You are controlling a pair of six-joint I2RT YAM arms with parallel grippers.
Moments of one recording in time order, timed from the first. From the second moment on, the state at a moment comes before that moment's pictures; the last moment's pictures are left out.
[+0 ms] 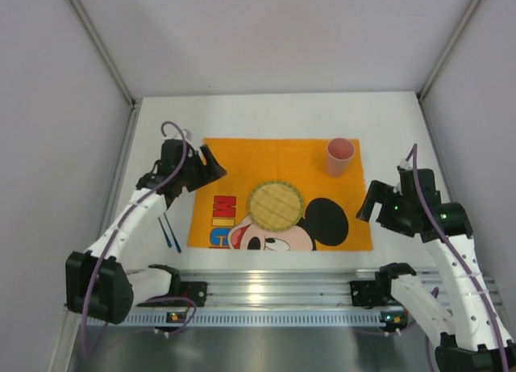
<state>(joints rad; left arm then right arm) -0.28 1.22 0.86 -0.35 0.16 -0.65 0.15 0.74 0.93 -1.18 -0.05 0.47</state>
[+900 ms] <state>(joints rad) 0.22 1.48 0.95 -0.78 -0.07 -0.37 0.15 0.77 0.82 -1.14 -0.11 0.49</state>
